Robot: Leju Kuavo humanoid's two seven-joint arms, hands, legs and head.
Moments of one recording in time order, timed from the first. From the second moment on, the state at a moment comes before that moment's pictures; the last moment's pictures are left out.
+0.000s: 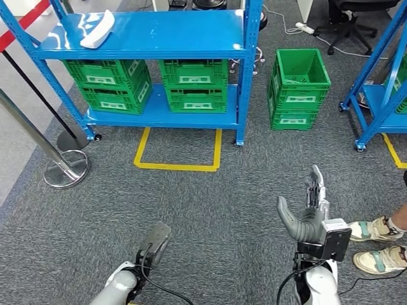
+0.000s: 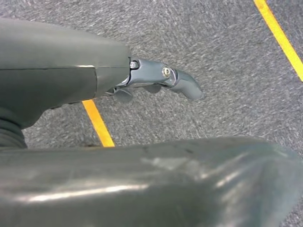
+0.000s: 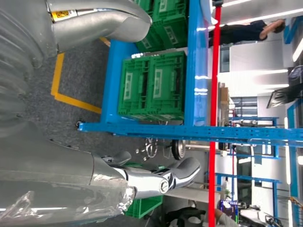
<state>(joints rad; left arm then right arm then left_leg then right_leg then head) -0.16 -0.18 0.03 -0.21 -0.54 -0.07 -0.58 -0.03 0.13 0.02 -1.22 0.08 -0.20 -0.65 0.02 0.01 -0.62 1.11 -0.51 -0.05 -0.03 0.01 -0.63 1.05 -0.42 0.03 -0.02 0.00</state>
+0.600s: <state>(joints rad) -0.16 -0.18 0.03 -0.21 -0.55 -0.06 -0.58 -0.03 0.13 0.03 -1.21 0.08 -0.19 -0.64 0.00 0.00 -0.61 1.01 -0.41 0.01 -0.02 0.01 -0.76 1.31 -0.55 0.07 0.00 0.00</state>
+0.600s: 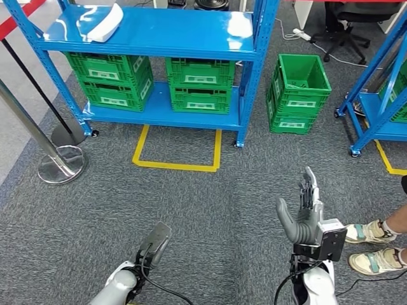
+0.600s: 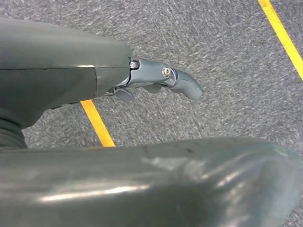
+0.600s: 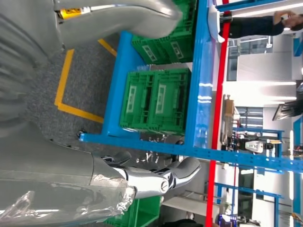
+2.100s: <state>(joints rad) -0.15 -0.18 0.03 -0.21 -0.53 -0.07 -0.58 -0.10 0.12 0.04 -0.90 0.11 -0.26 -0.55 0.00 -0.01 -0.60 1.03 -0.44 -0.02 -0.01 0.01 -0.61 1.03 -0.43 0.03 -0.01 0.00</state>
